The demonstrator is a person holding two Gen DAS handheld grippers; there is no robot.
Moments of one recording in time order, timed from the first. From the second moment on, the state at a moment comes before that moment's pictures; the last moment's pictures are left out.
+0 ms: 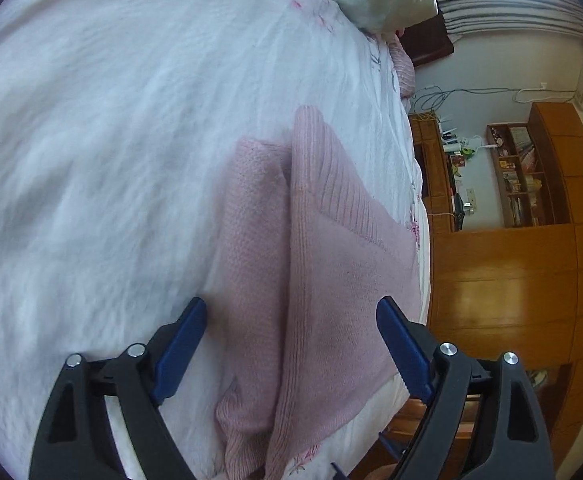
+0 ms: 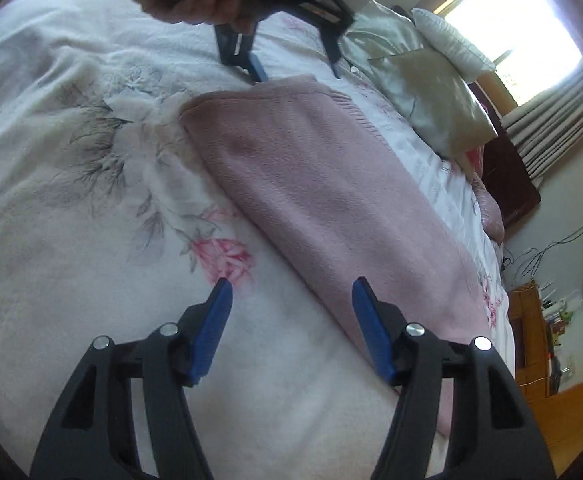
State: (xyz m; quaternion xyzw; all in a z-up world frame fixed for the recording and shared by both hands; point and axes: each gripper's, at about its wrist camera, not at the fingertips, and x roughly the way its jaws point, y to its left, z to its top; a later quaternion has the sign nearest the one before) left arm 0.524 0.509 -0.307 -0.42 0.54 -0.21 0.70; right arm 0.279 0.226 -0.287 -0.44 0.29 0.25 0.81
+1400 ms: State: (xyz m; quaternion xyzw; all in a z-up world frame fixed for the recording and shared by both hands) left arm 0.584 0.474 -0.263 -0.30 0.60 -0.19 0.71; right arm 0.340 0.299 -0.262 -0.28 0.28 0.23 0.89
